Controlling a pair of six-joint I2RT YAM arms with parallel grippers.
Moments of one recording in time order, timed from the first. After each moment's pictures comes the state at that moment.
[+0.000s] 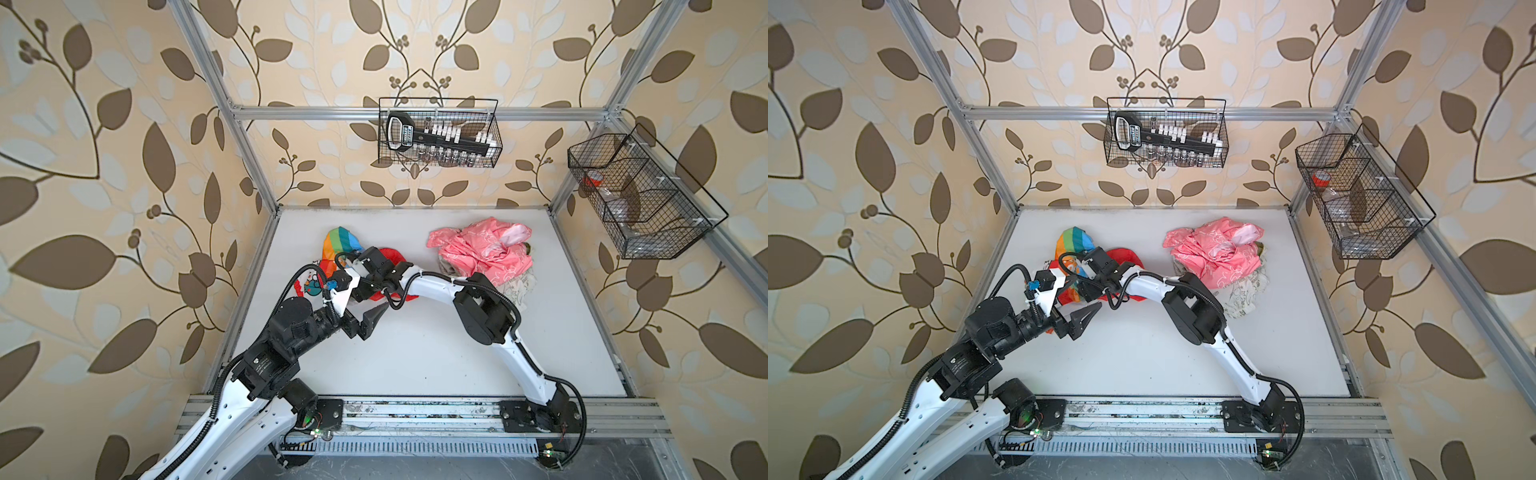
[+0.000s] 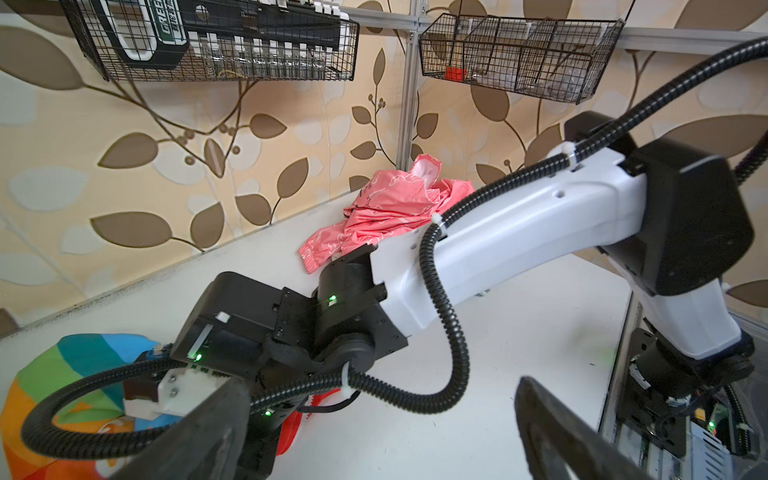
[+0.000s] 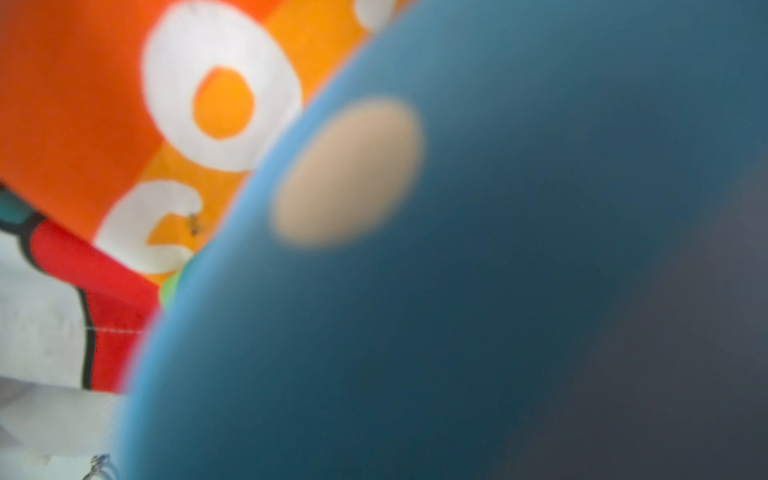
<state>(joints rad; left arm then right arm) -0.60 0.52 0.67 -0.30 0.20 -0.03 0.86 2.47 1.97 -0.33 -0.11 0.15</state>
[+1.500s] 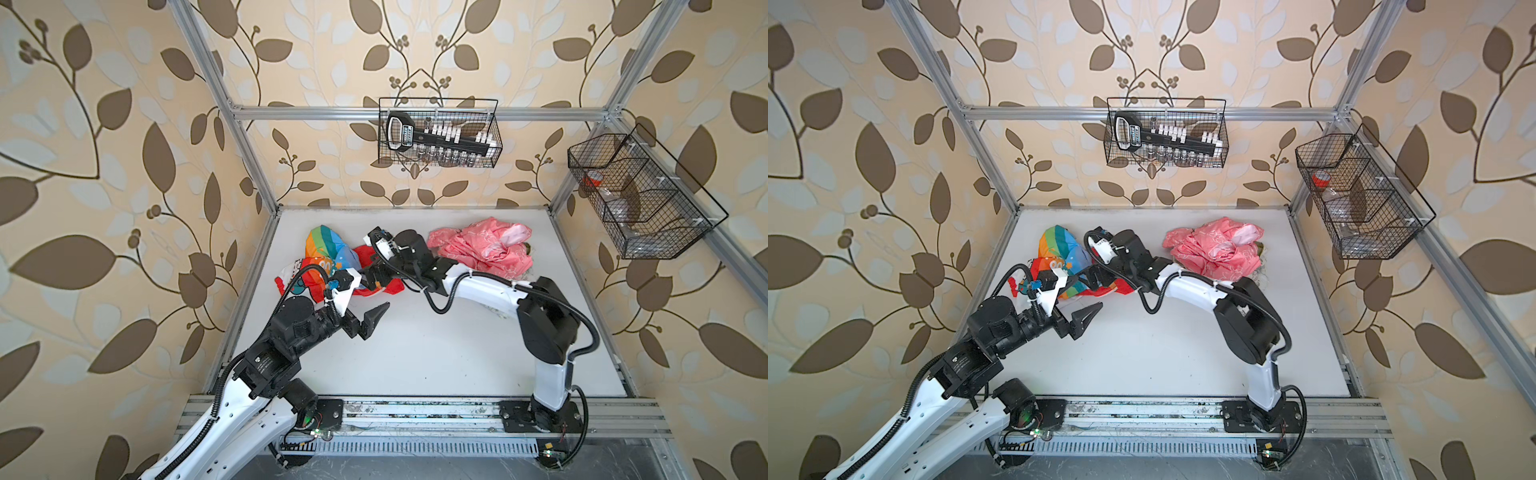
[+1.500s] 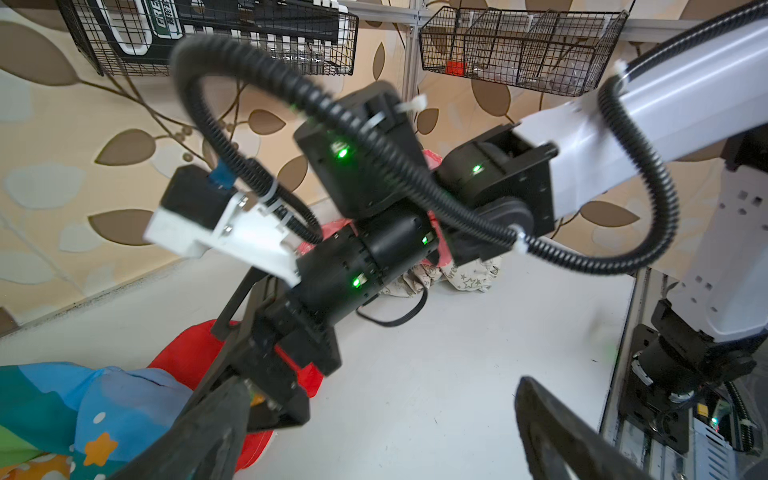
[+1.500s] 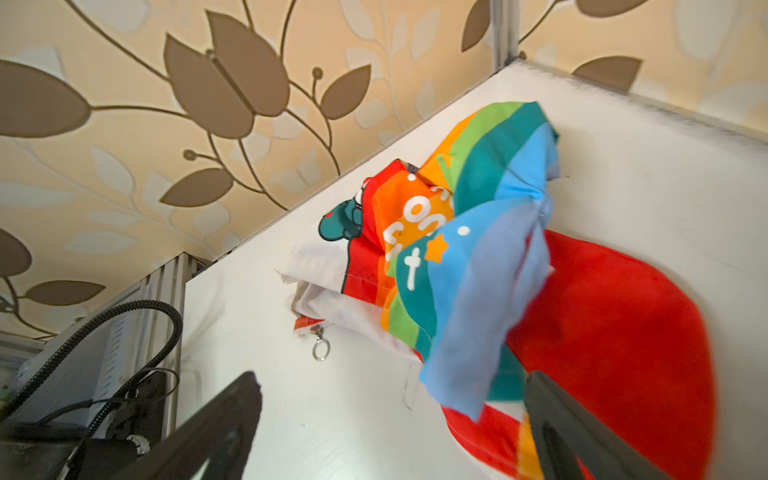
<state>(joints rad) -0.60 0.53 0.67 -0.30 0.20 -0.03 0.77 1.89 1.42 0.01 -0.31 0.16</state>
